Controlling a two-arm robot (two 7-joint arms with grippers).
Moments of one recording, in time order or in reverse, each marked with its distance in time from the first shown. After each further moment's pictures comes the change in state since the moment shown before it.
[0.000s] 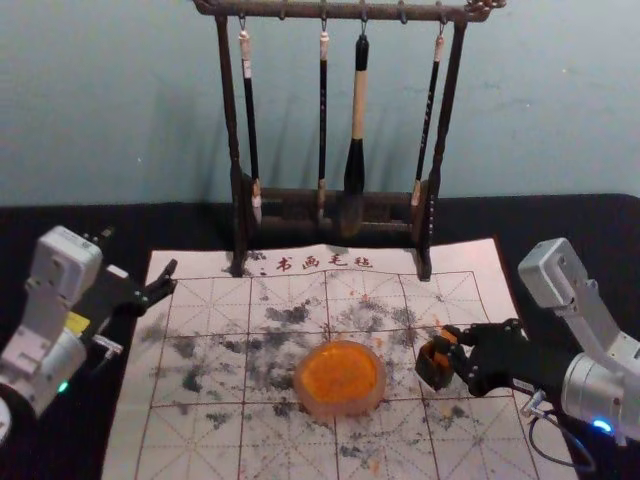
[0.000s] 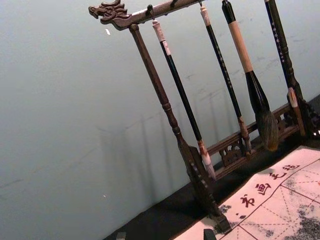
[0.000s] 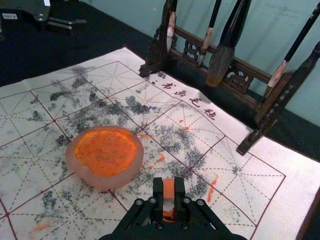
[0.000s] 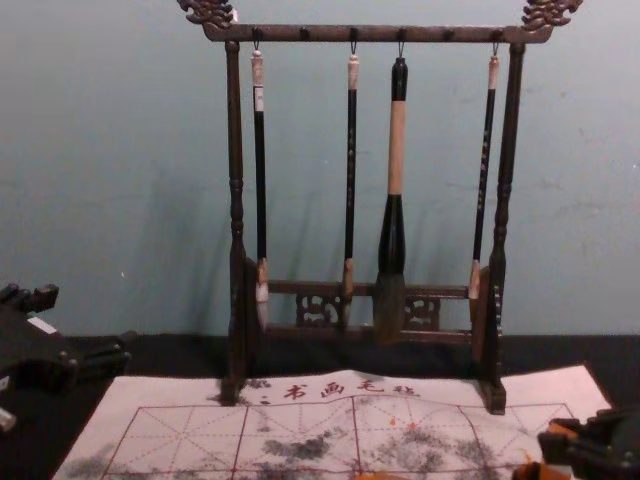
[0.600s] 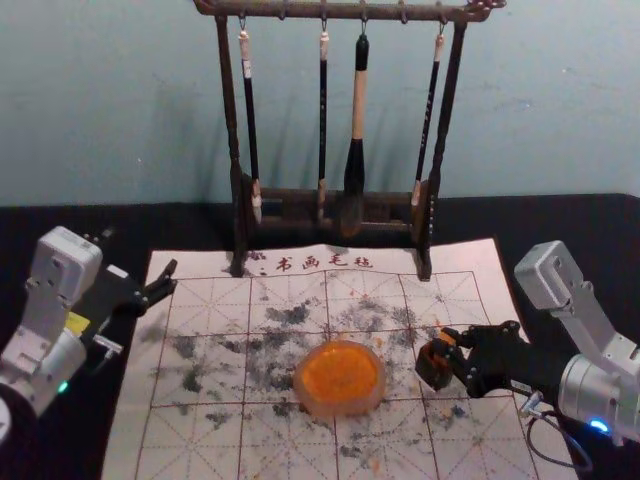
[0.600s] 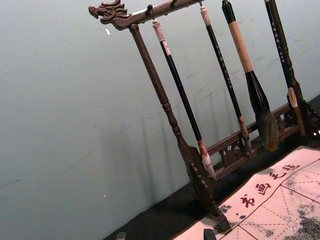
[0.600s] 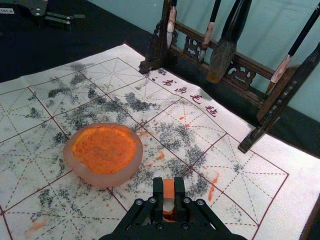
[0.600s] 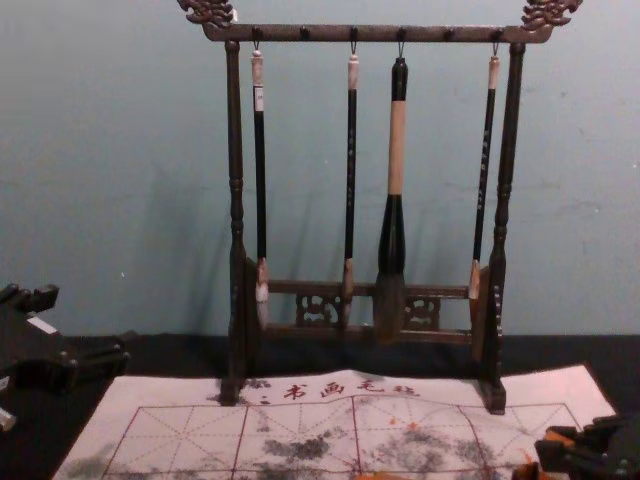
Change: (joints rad) left arm 0.000 0.000 0.000 0.000 0.000 0.000 0.000; right arm 0.014 -0.012 -0.007 0.032 -0.010 -0.008 0.012
